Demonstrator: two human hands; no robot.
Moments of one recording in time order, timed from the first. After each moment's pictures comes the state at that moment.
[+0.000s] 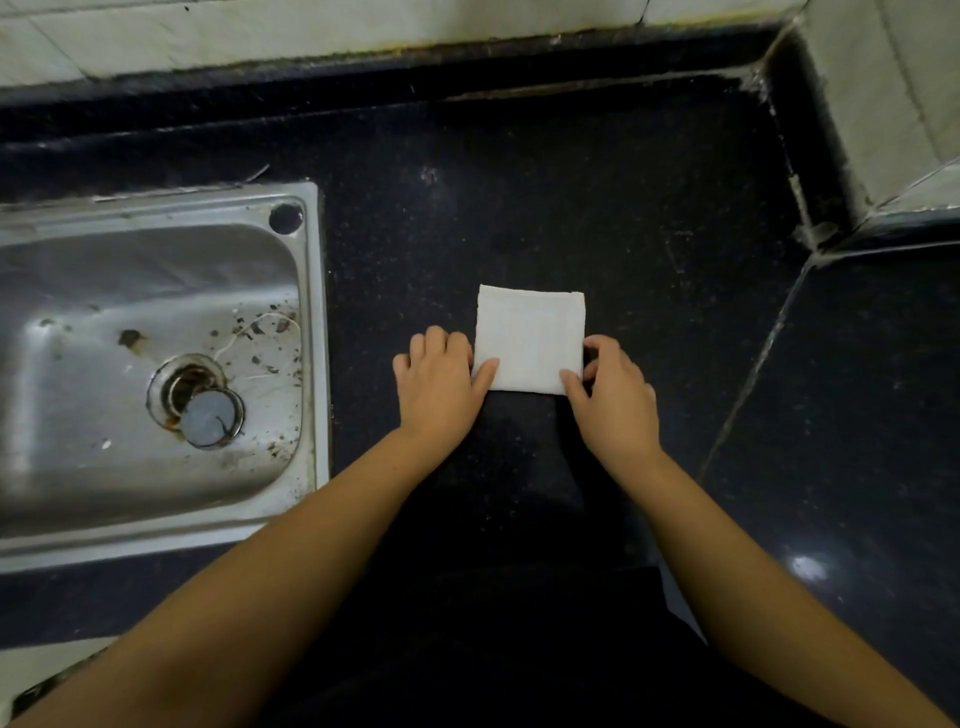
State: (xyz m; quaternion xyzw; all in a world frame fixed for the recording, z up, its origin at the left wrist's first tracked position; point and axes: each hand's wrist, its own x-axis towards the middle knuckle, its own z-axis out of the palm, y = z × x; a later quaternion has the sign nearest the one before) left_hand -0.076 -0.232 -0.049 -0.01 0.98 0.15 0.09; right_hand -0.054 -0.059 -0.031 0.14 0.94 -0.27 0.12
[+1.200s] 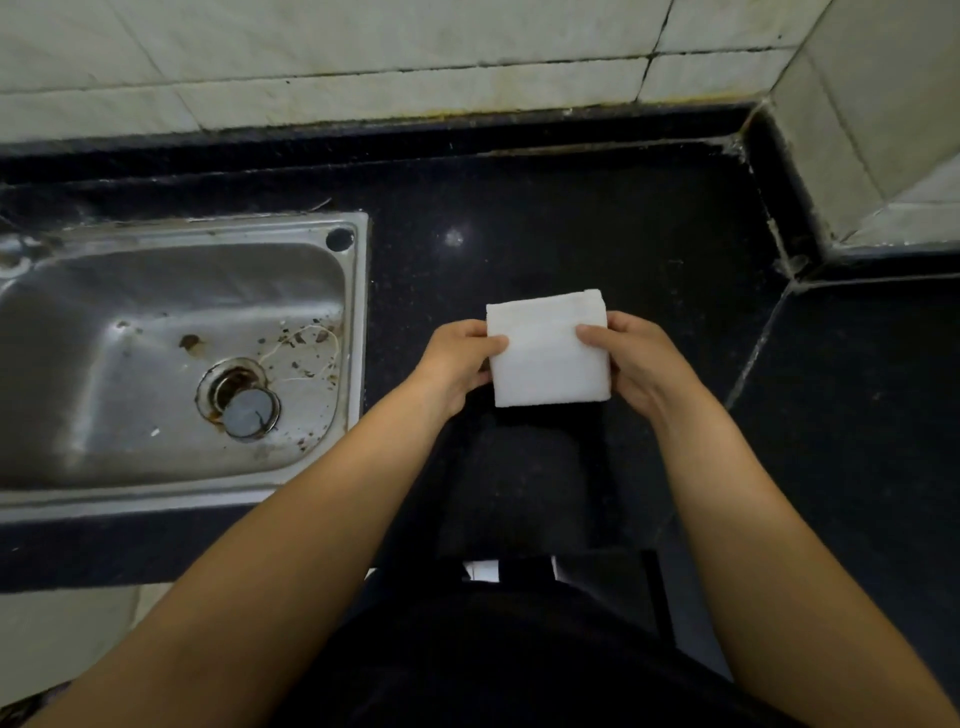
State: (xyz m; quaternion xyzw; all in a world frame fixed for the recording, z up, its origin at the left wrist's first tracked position) left_hand -0.073 -0.230 0.021 -0.25 0.64 0.69 0.23; right_hand -0.072 -0.052 0.030 0.24 0.67 -0.67 0.20
